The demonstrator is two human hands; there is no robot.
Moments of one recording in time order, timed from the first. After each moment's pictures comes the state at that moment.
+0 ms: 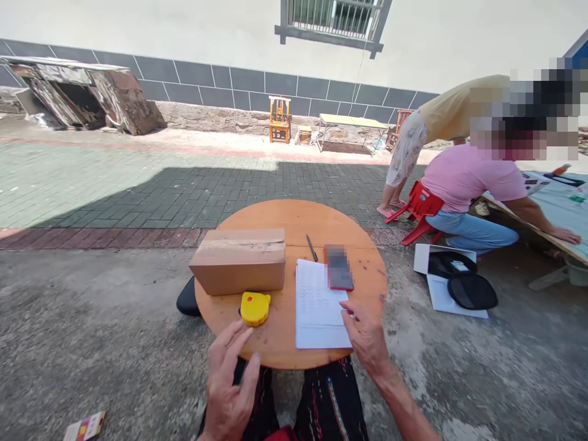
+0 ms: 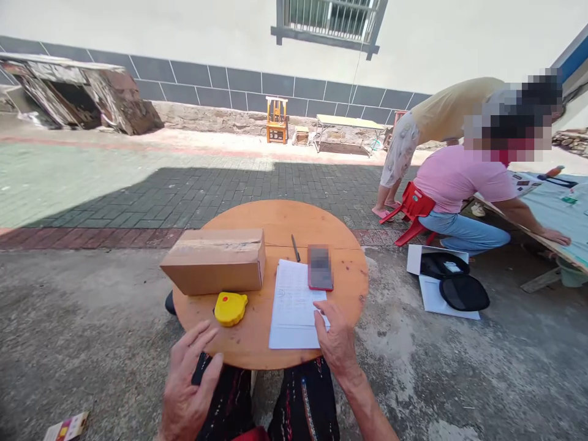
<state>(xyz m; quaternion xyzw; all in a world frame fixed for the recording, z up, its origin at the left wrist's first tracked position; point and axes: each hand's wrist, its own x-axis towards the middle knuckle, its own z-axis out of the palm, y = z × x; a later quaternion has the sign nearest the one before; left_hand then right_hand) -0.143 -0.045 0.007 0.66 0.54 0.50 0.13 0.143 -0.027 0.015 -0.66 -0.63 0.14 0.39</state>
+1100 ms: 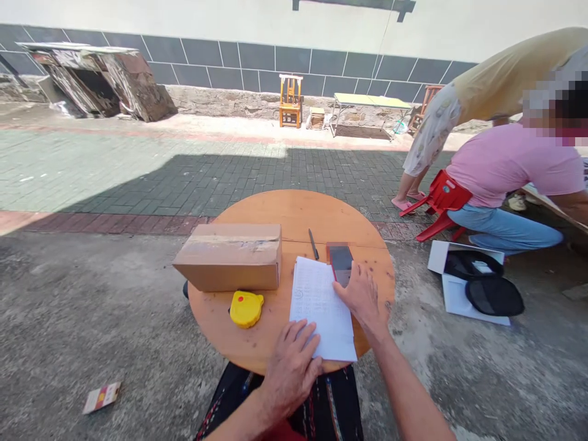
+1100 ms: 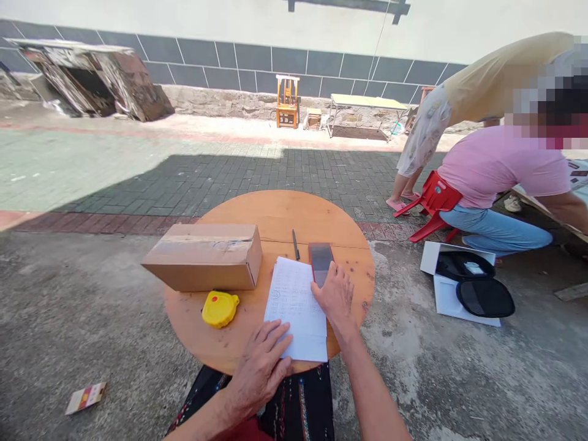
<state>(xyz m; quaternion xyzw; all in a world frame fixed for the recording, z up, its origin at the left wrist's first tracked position) -0.033 -0.023 -0.025 0.87 0.40 0.24 0.15 0.179 0.078 0.004 -0.80 -0.59 0.01 0.09</state>
